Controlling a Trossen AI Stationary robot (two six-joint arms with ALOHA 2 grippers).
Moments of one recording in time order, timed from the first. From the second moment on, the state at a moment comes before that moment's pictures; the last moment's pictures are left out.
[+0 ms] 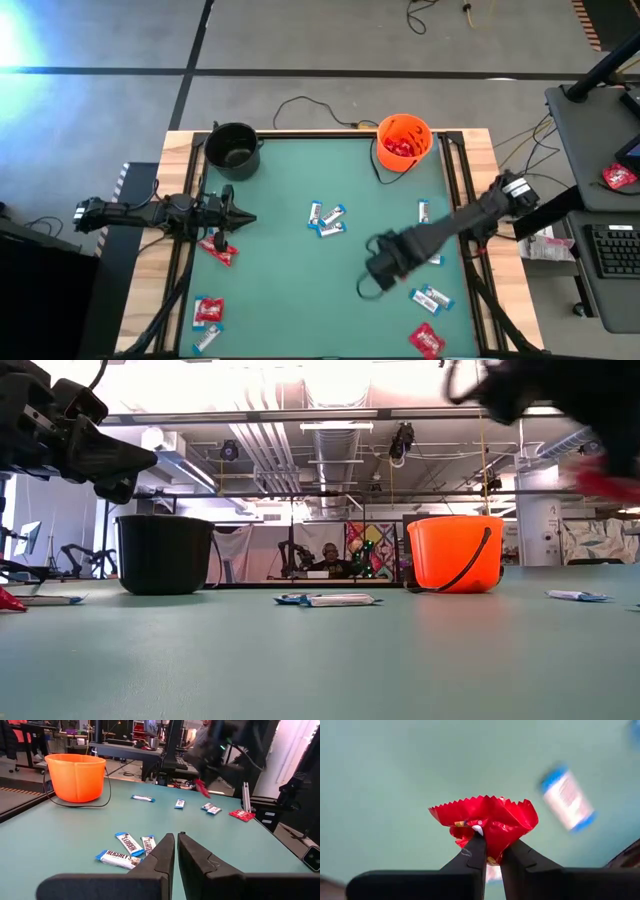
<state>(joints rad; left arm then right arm) -0.06 0.09 0.02 0.01 -0.07 -0.15 0.40 1.71 1.37 -1.30 -0.08 1.33</state>
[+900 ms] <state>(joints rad) -0.06 0.09 0.02 0.01 -0.07 -0.15 -0.73 1.53 1.36 -1.04 0.37 0.75</state>
